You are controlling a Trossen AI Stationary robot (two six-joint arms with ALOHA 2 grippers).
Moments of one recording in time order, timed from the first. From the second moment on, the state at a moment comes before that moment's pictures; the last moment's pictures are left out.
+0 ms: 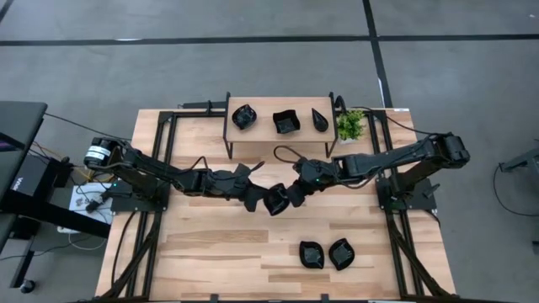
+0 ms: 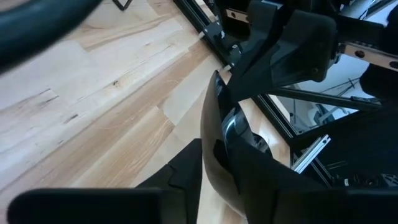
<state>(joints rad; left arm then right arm) -0.18 1.50 0.69 0.44 -0.21 -0.87 0.10 1.41 0.95 -0.26 0.05 0.92</state>
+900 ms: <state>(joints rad) -0.18 1.50 0.69 0.44 -0.21 -0.87 0.09 1.41 0.95 -0.25 0.03 0.89</state>
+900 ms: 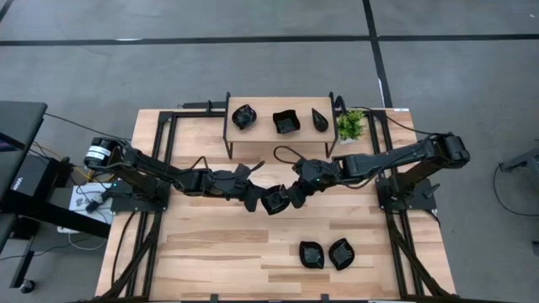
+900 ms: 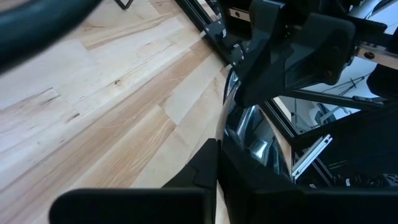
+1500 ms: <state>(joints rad) -0.18 1.49 0.69 0.44 -0.19 -0.85 0.00 1.09 0.95 -0.43 0.03 0.75</state>
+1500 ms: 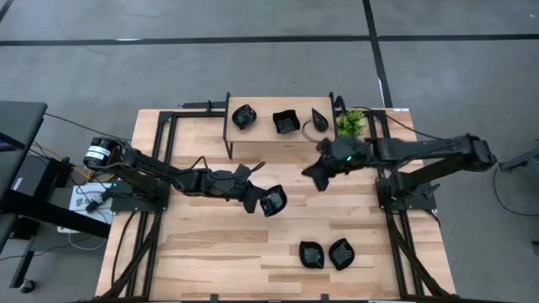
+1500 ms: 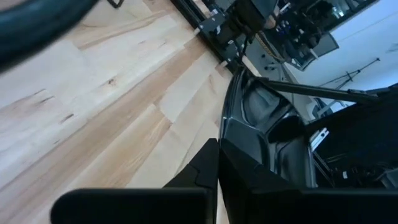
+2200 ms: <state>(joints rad) -0.12 1.24 0.69 0.40 -0.25 -0.67 -0.42 1.13 1.04 -0.72 0.21 0.50</state>
